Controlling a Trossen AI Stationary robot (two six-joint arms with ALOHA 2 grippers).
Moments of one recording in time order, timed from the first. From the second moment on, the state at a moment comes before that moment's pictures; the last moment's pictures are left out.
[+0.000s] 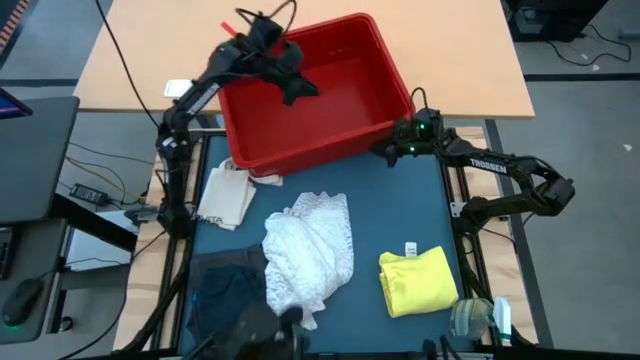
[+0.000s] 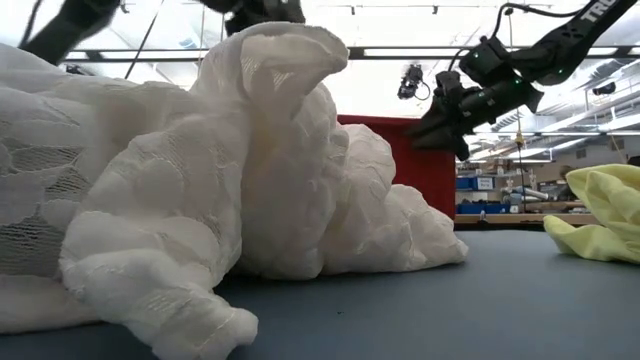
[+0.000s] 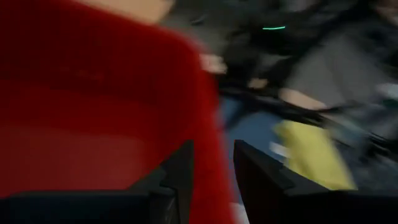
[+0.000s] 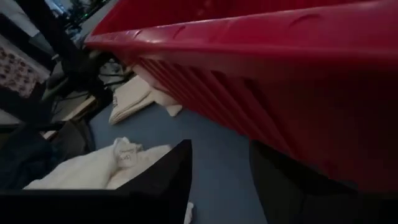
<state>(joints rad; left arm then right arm) 0.79 2.00 2.31 -0.98 0.73 0.12 -0.86 1.26 0.62 0.19 -0.59 0.29</state>
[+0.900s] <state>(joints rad) 0.55 2.06 2.03 -1.49 0.30 0.46 -0.81 1.26 0.62 0.22 -0.38 0.37</state>
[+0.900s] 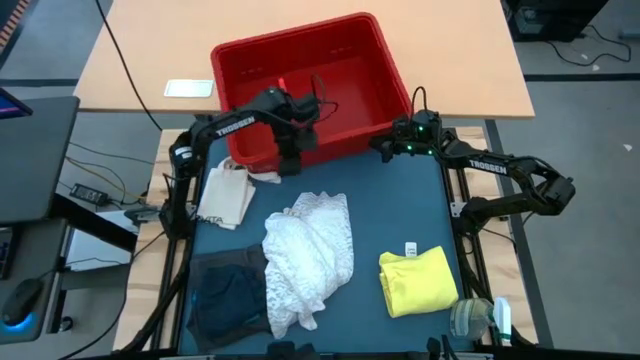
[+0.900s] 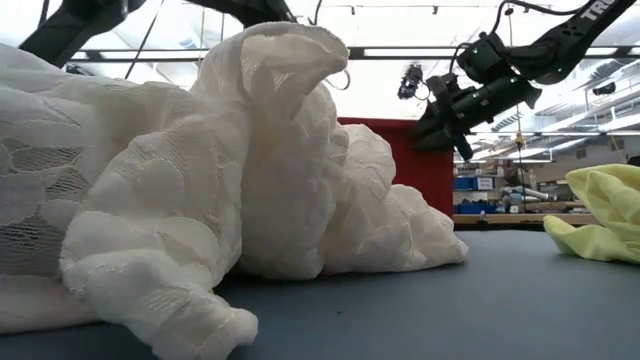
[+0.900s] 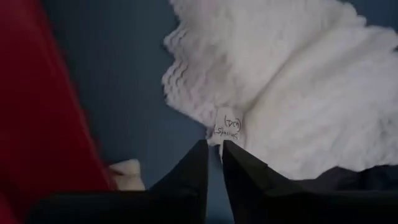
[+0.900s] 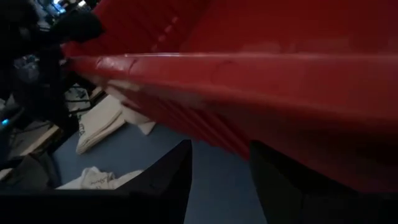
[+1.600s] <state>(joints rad) 0.84 2.06 2.15 -0.79 0.18 0.22 -0.88 1.26 0.62 0.21 0.03 0.51</state>
